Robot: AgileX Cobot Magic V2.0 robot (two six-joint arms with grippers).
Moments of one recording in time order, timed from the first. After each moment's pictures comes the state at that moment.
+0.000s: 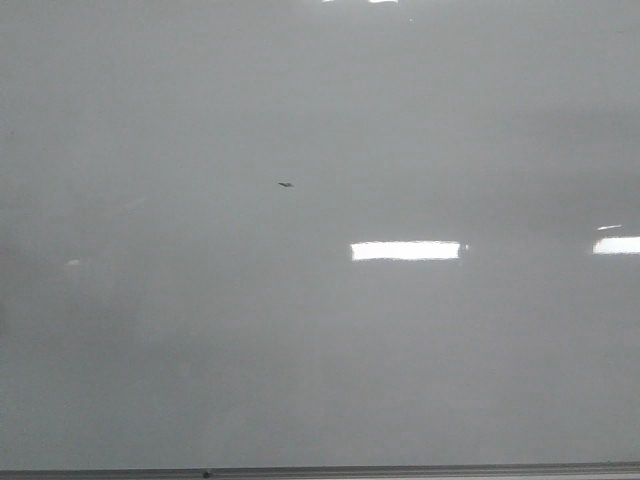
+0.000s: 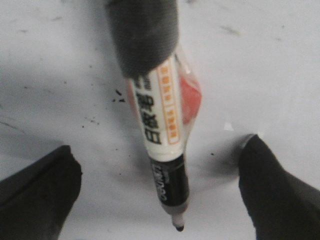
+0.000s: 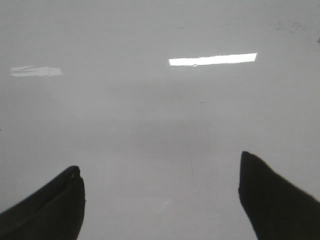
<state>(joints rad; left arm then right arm) 0.02 1.51 -0.53 -0.19 -0.11 -0.08 0.00 0.35 -0.42 0.21 0.42 -0.06</state>
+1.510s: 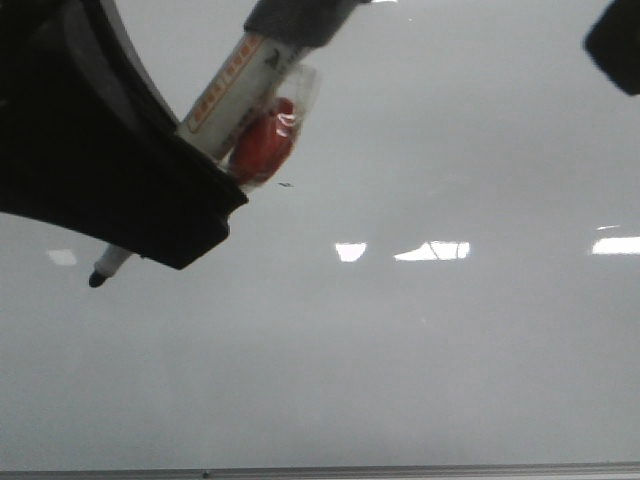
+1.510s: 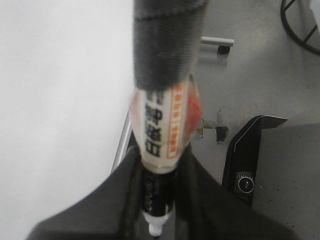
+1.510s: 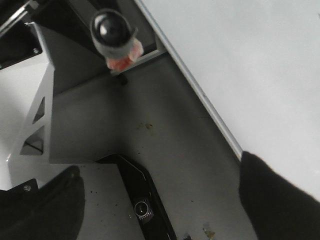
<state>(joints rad) -0.98 1.11 -0.83 -0.12 0.65 0.48 0.51 0.87 -0.80 0.62 0.95 -0.76</state>
